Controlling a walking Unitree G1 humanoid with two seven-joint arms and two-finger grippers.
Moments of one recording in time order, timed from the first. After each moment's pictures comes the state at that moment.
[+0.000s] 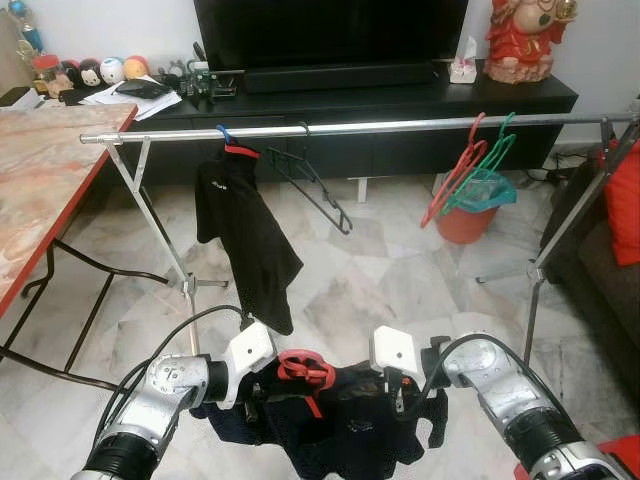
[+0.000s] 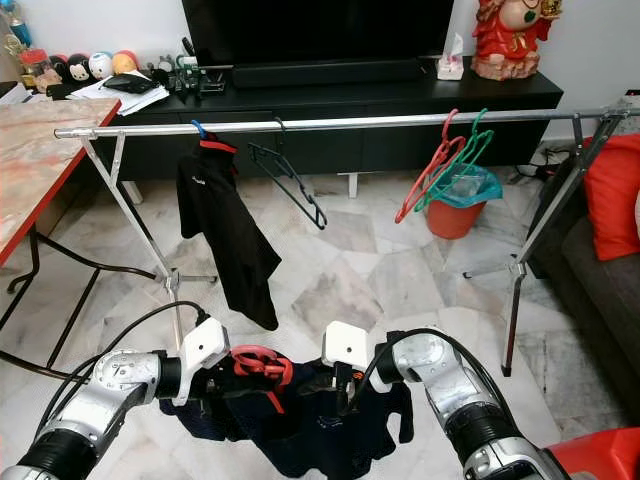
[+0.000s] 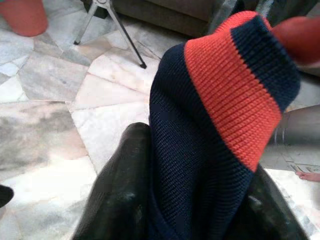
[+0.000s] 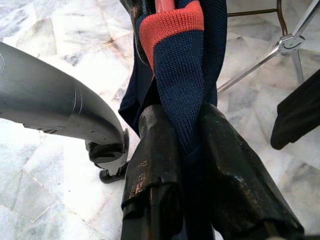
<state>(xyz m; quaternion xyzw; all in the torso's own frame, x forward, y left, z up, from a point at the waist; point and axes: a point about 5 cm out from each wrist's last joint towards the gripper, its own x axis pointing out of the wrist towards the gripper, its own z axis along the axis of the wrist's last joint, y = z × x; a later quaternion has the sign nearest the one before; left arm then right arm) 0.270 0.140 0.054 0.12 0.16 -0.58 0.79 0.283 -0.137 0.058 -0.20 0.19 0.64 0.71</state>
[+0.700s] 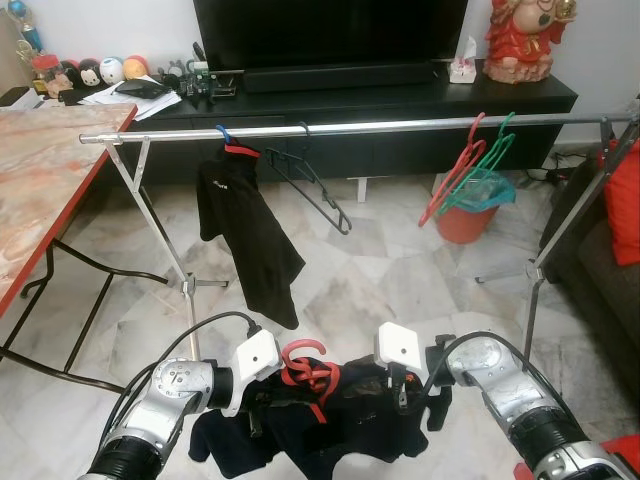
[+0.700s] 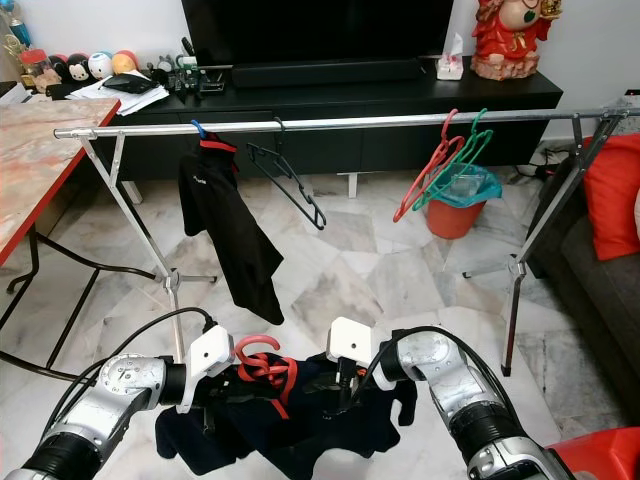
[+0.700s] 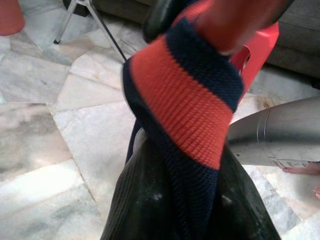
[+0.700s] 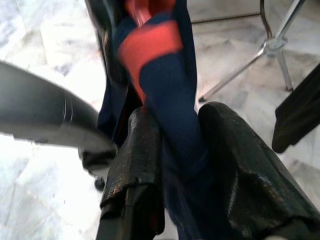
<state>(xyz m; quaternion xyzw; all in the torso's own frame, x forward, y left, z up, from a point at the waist) 0.265 0.134 0.049 0.11 0.16 -0.60 0.78 0.287 -0.138 0.061 -0.19 0.18 0.63 0.73</state>
